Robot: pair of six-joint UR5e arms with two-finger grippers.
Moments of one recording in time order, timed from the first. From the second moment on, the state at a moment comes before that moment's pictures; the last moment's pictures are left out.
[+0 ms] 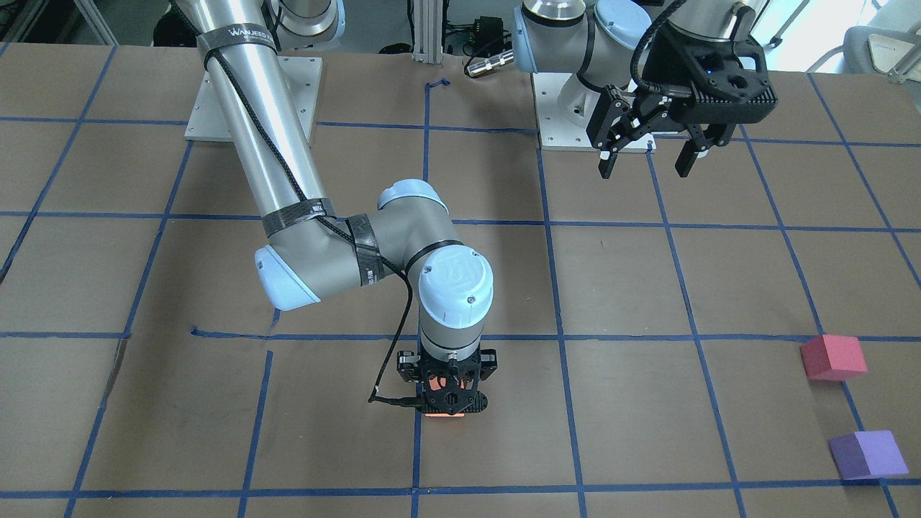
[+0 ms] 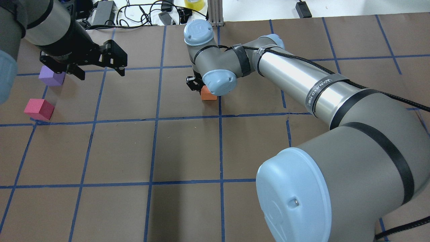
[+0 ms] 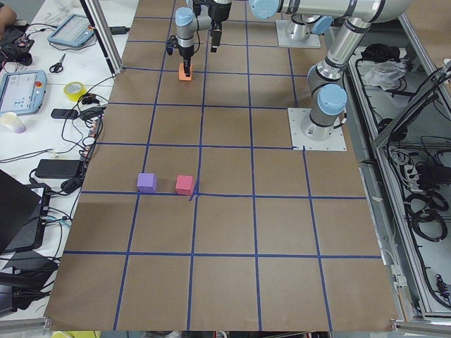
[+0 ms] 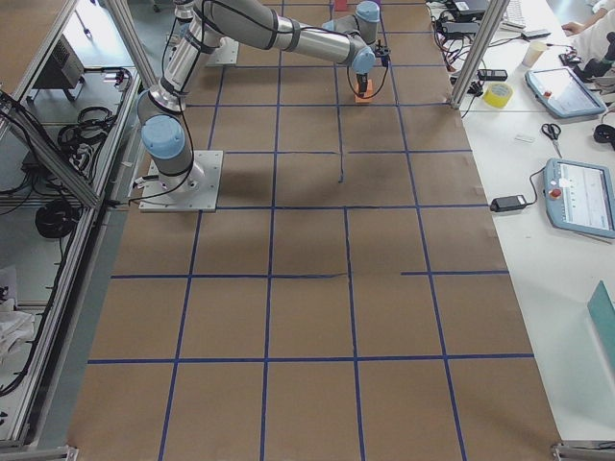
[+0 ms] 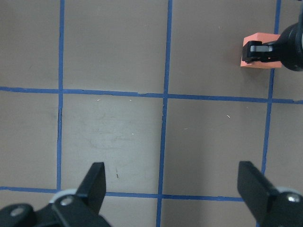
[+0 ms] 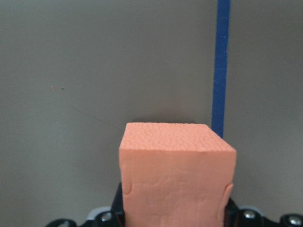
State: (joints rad) left arm -1.55 -1.47 -1.63 -1.44 1.58 -0.04; right arm 1.97 -0.83 1.30 -2.09 -1.61 0.38
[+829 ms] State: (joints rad) left arm -1.55 -1.46 -1.63 -1.44 1.58 -0.04; right arm 1.96 -0.83 1.29 -2.09 -1.60 0.37
